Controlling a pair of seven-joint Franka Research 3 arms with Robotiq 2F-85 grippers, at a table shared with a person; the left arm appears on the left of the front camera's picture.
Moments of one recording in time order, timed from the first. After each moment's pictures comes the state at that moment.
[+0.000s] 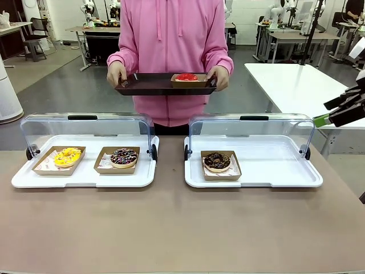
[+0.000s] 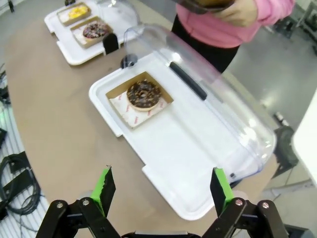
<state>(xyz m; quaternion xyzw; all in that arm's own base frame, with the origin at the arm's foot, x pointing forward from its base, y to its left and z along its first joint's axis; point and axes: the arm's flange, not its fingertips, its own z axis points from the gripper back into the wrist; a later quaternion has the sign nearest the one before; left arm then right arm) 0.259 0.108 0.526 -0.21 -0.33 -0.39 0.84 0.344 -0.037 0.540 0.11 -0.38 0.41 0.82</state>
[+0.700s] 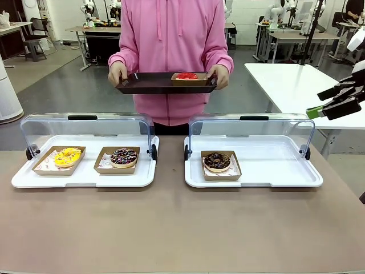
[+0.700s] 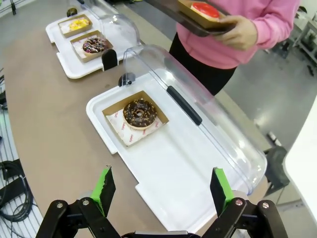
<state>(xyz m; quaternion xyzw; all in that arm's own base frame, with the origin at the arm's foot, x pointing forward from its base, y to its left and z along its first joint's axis) 0.259 0.108 0.526 -0.21 -0.33 -0.39 0.84 0.350 -0.027 0.547 0.12 -0.42 0.43 0.79</state>
